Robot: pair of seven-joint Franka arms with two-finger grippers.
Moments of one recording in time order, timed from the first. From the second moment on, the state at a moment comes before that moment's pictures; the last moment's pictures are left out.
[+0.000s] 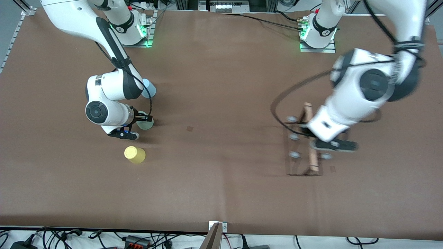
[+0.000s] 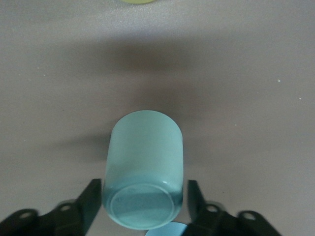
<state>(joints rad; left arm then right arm) -0.23 0.38 -0.15 -1.53 -0.01 1.95 -0.34 0.26 0.46 -0.01 -1.94 0.09 2.11 0.34</state>
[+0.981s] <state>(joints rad) -0.59 0.65 -0.14 -1.34 -0.03 2.05 -0.76 0.25 0.43 -0.03 -1.60 0.09 1.77 0.34</state>
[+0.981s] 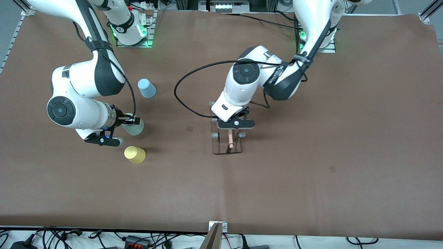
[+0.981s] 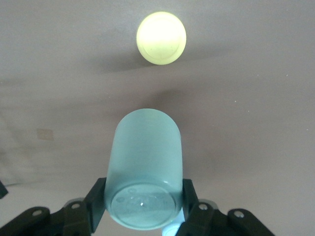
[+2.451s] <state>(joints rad) -0.06 0.30 -0.11 -1.19 0.04 1.48 -0.22 0.48 0.45 0.03 -1.46 0.27 1.75 0.69</state>
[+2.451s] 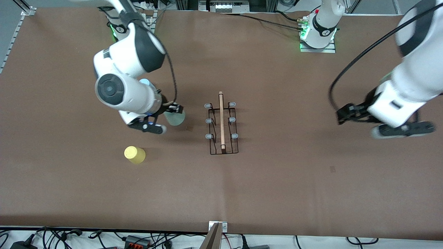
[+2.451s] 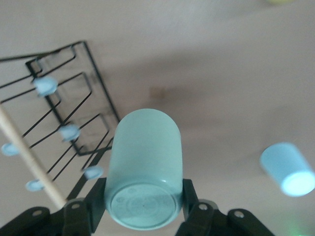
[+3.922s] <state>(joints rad) 0.06 0.06 -0.07 -1.63 -0.02 1.66 -0.03 0.63 0.59 0.02 -1.46 0.31 1.90 0.94</state>
